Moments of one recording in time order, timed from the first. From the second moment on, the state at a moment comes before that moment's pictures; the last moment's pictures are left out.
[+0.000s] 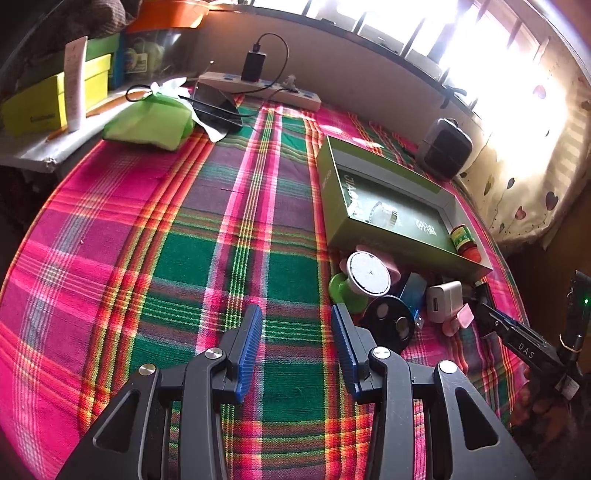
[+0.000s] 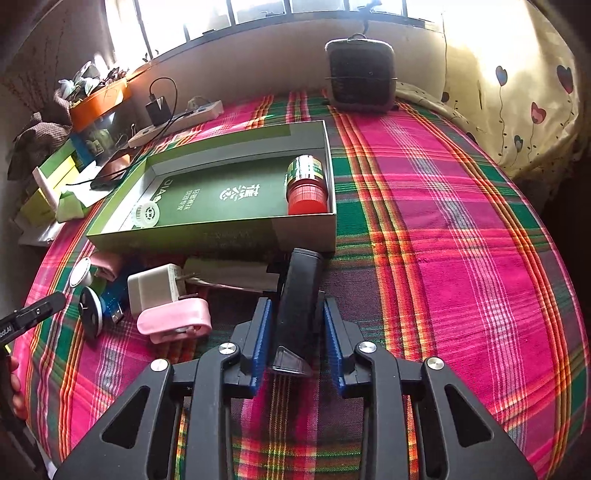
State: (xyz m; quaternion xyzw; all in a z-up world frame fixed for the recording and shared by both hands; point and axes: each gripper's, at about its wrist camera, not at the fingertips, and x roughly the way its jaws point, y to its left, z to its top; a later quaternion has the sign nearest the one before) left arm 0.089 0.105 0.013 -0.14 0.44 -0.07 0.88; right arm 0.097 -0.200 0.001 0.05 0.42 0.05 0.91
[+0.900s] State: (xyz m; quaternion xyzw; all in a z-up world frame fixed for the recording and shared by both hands) left arm 0.123 0.054 0.019 -0.09 0.45 -0.07 0.89; right arm 0.082 -0.231 0.002 0.07 0.41 0.03 0.91
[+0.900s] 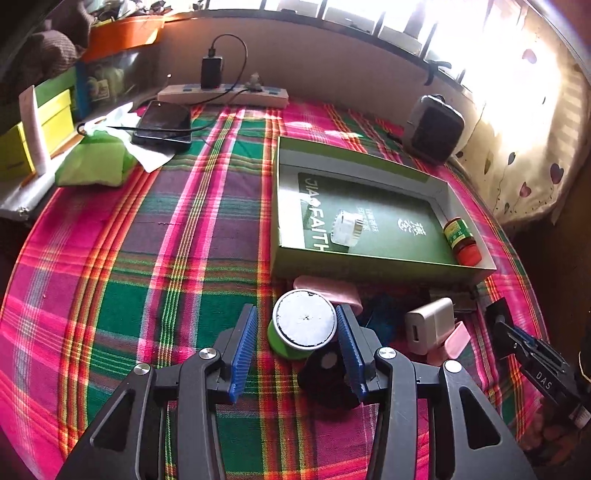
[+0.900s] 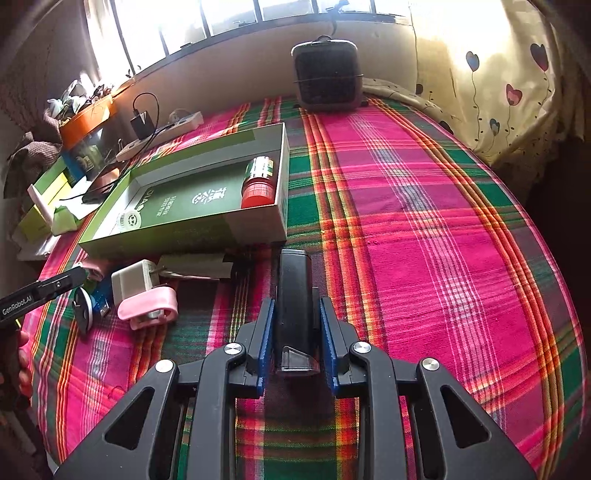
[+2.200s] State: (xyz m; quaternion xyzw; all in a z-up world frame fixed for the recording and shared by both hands) left arm 0.116 0.057 0.044 -0.07 0.42 -0.06 0.90; right arm 0.075 -0.228 0.022 0.06 0.39 0.04 0.92
